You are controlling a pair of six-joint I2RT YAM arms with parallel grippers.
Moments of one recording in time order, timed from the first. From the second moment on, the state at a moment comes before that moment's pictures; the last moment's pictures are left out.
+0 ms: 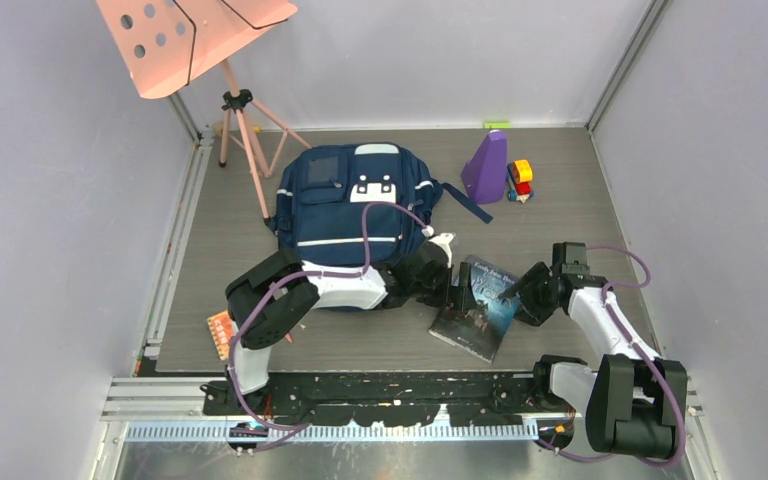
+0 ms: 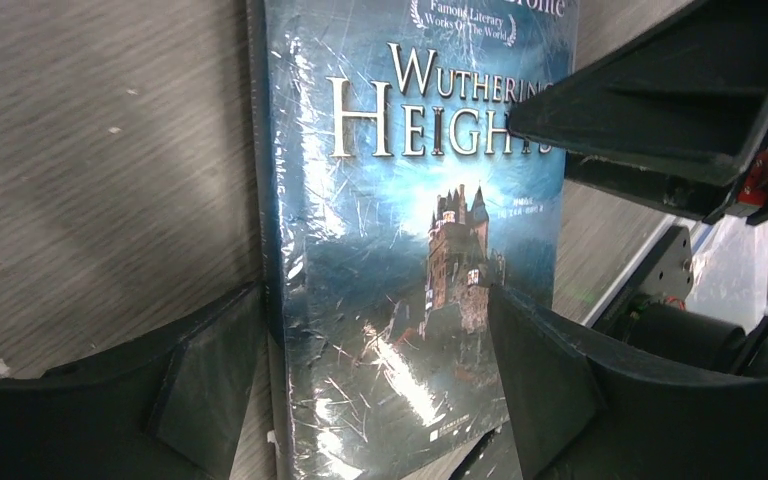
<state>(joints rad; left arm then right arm) -1.07 1.91 1.11 0.14 0.10 -0.78 -0.11 1.07 0.47 -0.58 -0.23 0.81</state>
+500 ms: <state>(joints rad) -1.04 1.87 1.07 0.17 -0.01 -0.79 -0.05 1.01 0.34 -0.26 -0.21 0.98</state>
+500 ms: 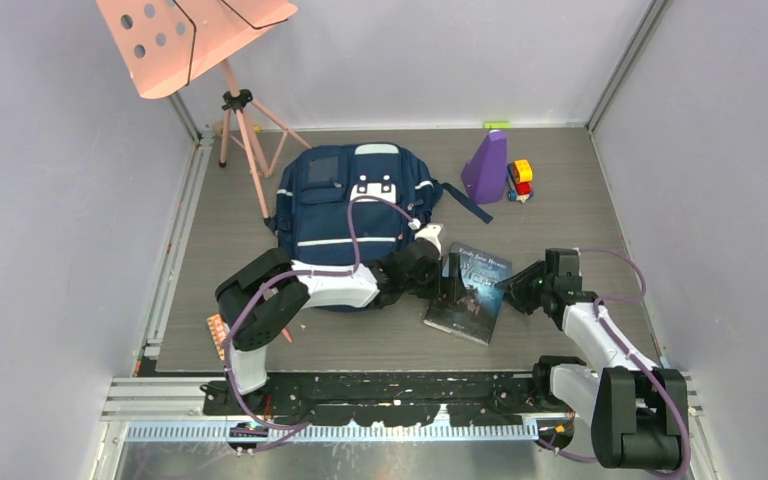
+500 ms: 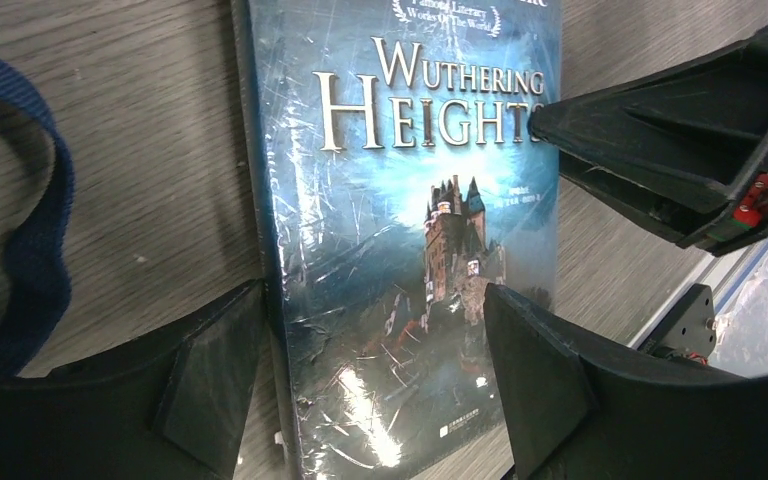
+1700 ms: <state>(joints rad) -1.01 1.49 1.03 0.09 -0.17 -0.67 0.44 1.44 0.39 0.35 -0.02 1.47</state>
